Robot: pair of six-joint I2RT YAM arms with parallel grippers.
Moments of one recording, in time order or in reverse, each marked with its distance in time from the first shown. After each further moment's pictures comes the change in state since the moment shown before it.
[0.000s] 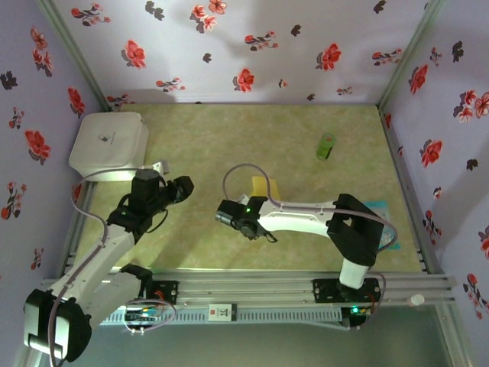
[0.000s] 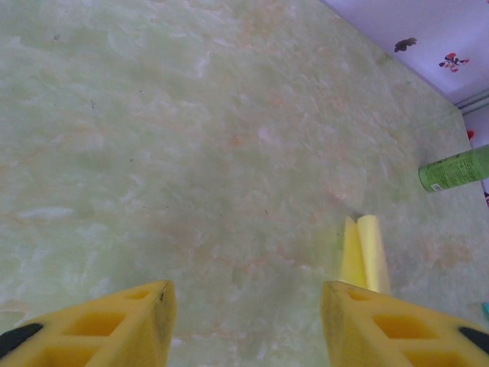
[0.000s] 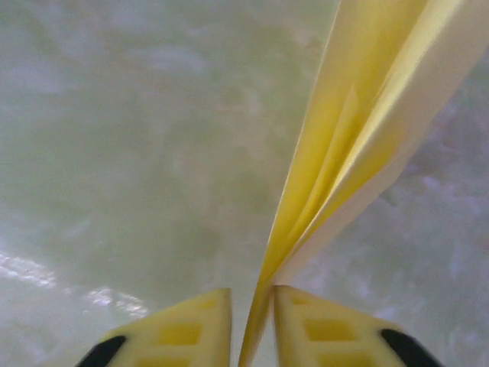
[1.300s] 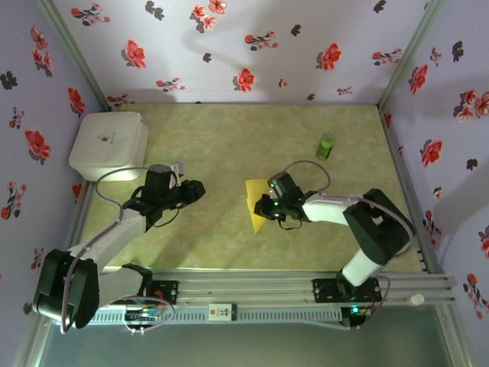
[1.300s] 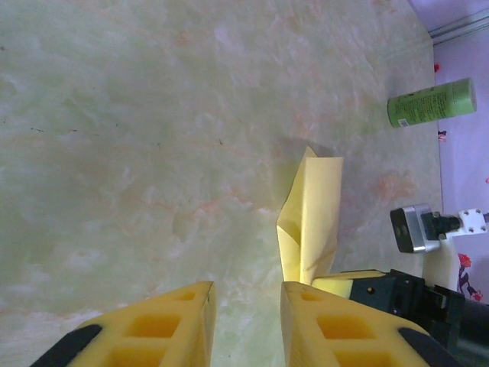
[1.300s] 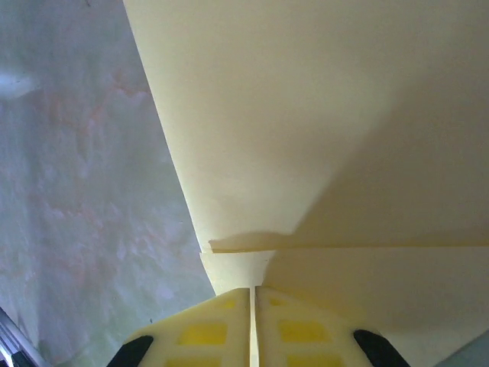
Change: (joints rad) left arm -0.016 0.241 0.000 0.135 0.264 -0.098; right arm -0.485 -0.106 -0.466 0.877 -0.756 0.435
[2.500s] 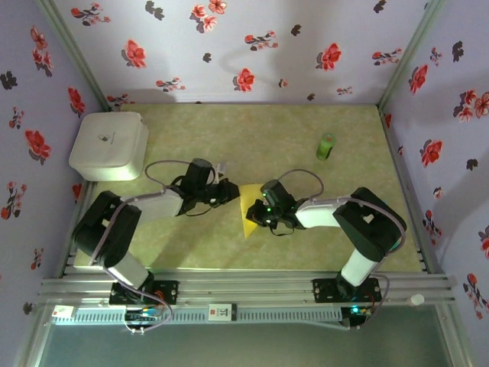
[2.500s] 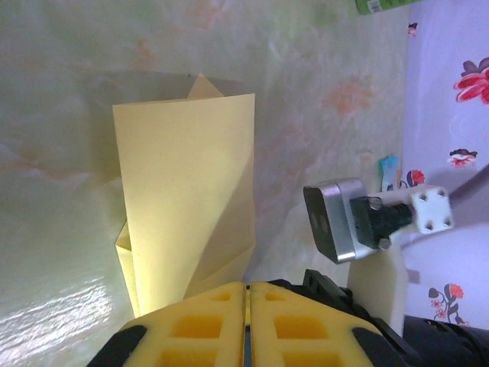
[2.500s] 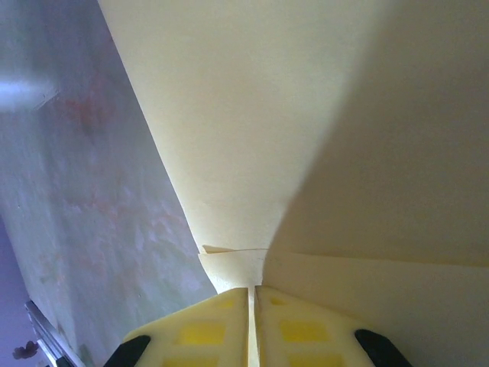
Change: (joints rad) left arm -0.240 0.512 0.180 0.312 0.150 -0.171; right arm 0.109 0.030 -0.057 0.159 0.036 0.217
